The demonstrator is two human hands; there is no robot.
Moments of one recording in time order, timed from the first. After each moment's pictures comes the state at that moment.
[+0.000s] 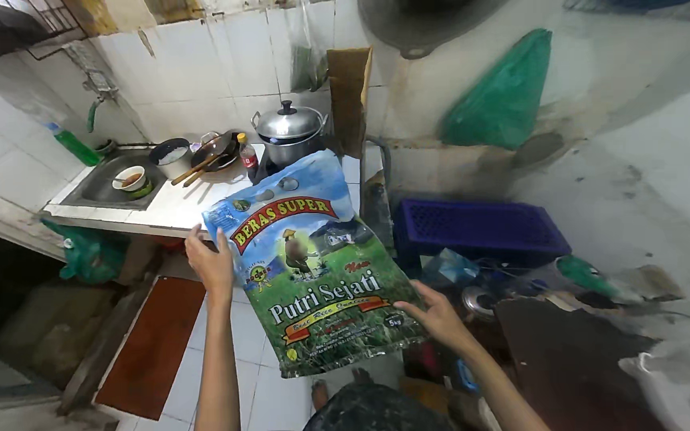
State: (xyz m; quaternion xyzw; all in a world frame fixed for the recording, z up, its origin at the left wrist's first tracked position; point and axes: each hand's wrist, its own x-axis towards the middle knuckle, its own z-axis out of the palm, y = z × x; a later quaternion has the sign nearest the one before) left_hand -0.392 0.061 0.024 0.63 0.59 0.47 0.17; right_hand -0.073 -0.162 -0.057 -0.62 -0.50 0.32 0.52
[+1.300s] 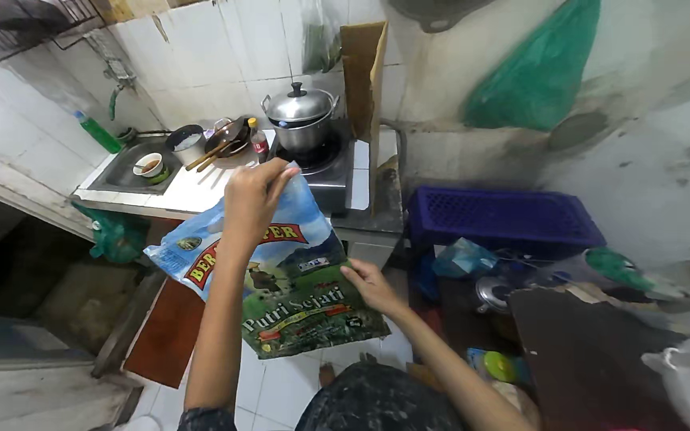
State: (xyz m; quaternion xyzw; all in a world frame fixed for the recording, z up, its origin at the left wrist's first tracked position) left_hand -0.336 0.032 0.138 0.88 0.29 0.39 0.02; right_hand -0.149 -0.103 -0.049 -0.48 -0.53 0.42 0.56
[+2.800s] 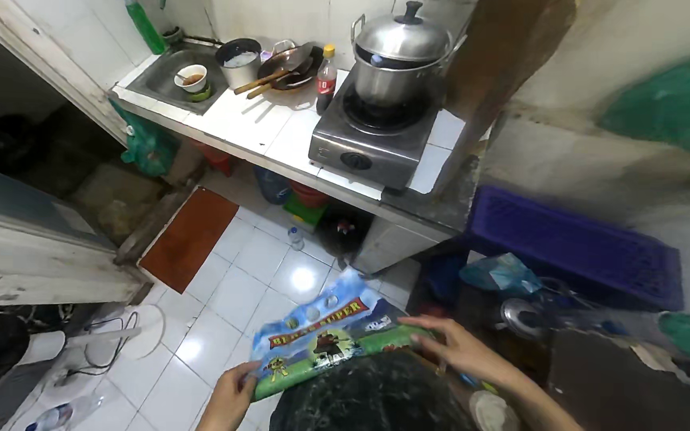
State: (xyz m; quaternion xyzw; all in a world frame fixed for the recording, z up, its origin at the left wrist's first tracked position) left_hand -0.507 -0.227 -0.036 0.46 0.68 0.08 0.56; right_hand -0.099 -0.177 -0.046 -0.57 -0.57 0.58 0.11
